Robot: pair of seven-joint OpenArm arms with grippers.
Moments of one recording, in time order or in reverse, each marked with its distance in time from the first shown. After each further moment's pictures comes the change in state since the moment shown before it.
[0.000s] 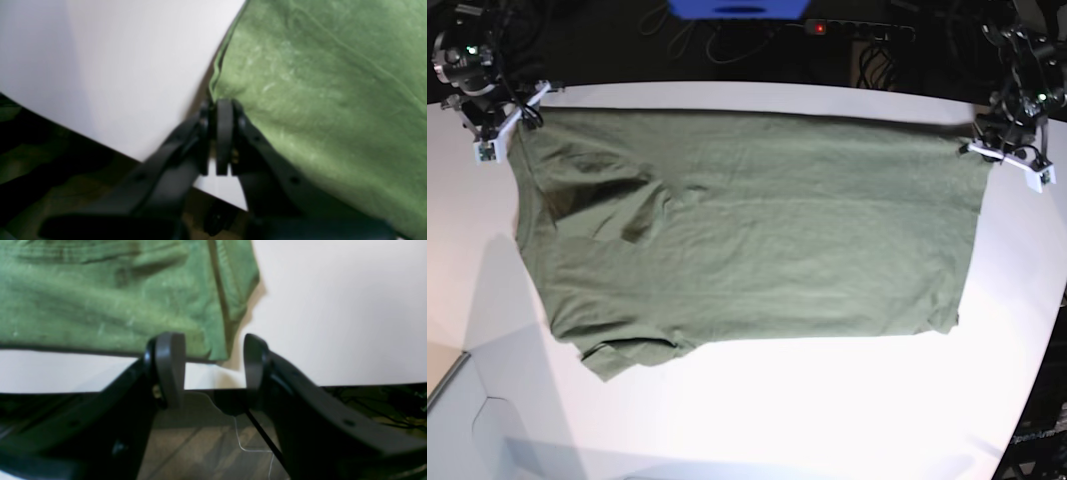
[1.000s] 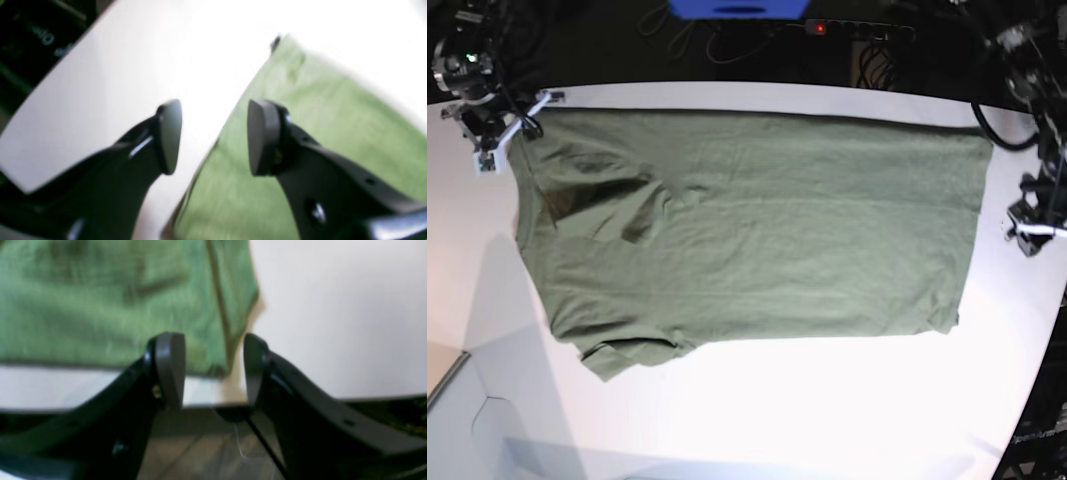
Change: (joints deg) left arm -15.5 -0.3 -7.5 3.0 0.3 -0.1 -0.6; right arm 2.9 0.1 -0.2 0.0 0.0 0.0 -0.3
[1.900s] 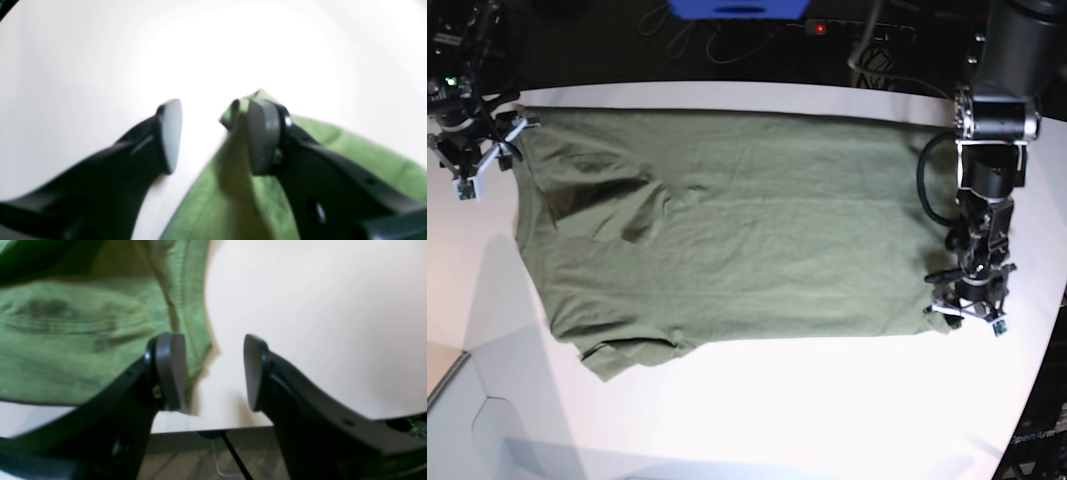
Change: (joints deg) left arm -36.6 -4.1 40.1 -75.6 -0.4 0.2 -54.0; right arm 3.3 5.8 0.1 0.0 -0.1 0.0 -0.5
